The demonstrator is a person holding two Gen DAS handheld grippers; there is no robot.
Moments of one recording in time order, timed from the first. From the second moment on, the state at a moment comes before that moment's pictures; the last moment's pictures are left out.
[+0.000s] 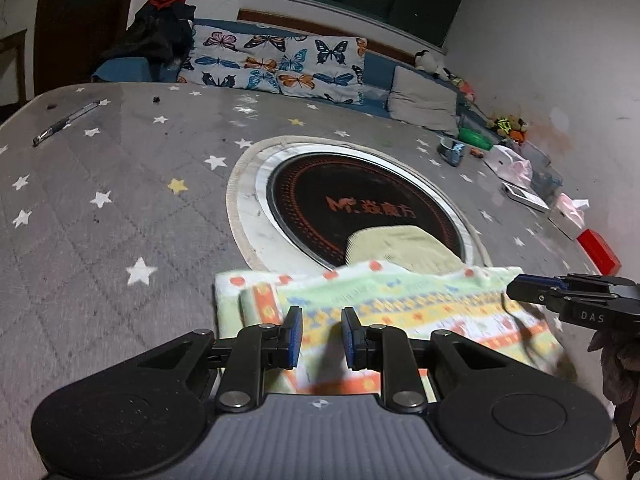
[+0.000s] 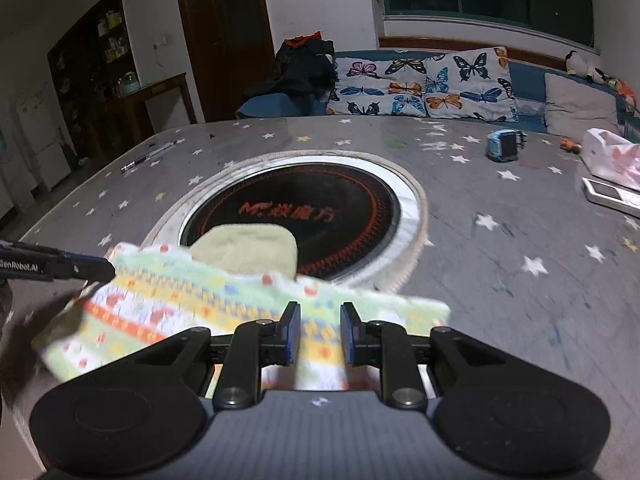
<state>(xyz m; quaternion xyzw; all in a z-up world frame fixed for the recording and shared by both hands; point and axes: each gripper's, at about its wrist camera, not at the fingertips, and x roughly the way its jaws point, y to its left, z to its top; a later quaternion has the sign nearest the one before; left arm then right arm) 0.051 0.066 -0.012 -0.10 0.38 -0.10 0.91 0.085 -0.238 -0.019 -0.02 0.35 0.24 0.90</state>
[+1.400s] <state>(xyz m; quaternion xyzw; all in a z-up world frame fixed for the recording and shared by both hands) 0.026 0.102 0.017 -0.14 0.35 -0.04 0.93 0.003 -0.129 0.009 -0.14 0.30 0.41 0.85</state>
